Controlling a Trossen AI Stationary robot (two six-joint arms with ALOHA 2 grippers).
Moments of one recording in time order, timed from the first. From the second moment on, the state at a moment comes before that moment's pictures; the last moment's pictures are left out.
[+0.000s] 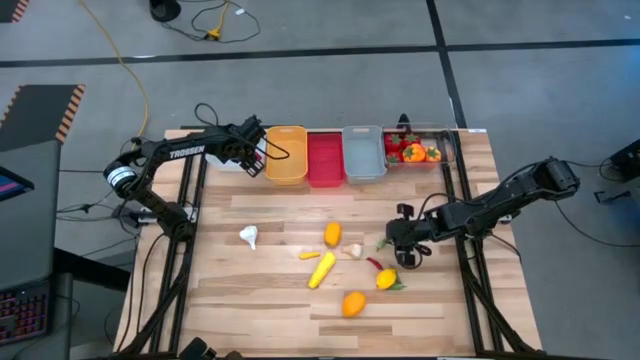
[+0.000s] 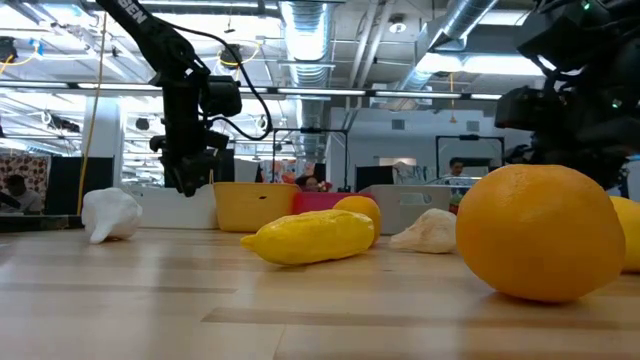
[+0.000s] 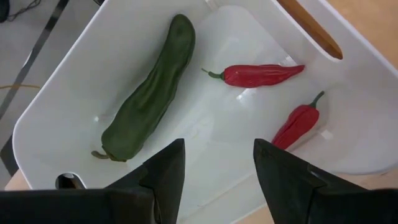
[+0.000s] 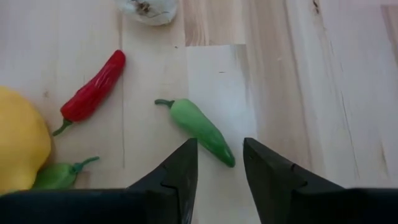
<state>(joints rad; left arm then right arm) 0.77 1.54 0.95 -0.68 -0.37 0.00 0.25 1.20 0.45 -0.30 0.21 0.25</state>
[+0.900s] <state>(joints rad) 0.77 1.54 0.95 -0.68 -0.36 0.00 0.25 1.39 0.46 -0.17 0.18 0.08</state>
